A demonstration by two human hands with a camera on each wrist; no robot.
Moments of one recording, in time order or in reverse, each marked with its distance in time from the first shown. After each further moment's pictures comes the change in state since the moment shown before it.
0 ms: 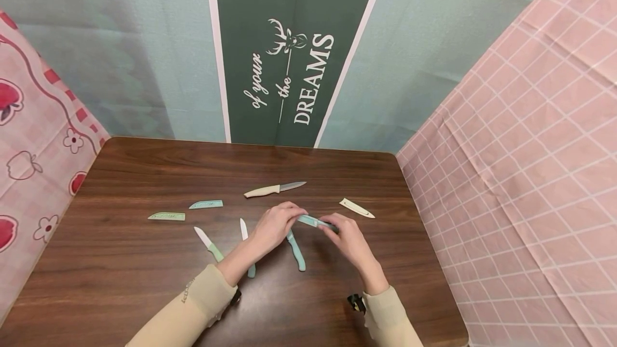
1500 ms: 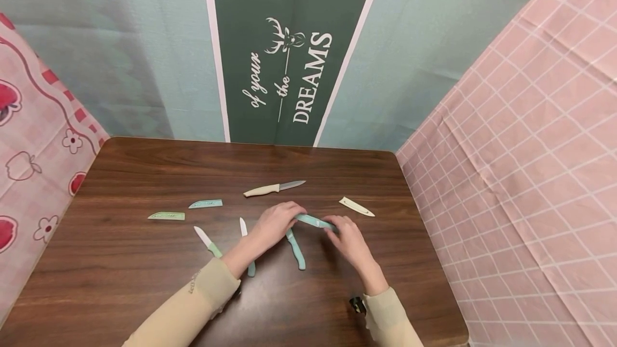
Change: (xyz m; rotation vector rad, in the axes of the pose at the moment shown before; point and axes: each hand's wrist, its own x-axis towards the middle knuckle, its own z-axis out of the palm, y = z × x) left_hand 0.004 -0.020 0.017 0.119 -0.101 0.072; right_hand -0.009 0.016 0.012 -0.110 0.028 0.061
